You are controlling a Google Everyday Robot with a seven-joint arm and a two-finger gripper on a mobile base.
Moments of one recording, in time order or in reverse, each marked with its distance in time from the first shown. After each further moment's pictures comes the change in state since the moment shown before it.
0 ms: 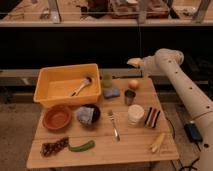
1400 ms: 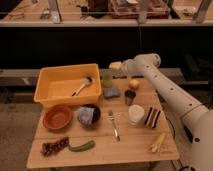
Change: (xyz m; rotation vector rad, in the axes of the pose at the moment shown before) arm -0.067 -0.066 0.059 0.042 0.000 -0.262
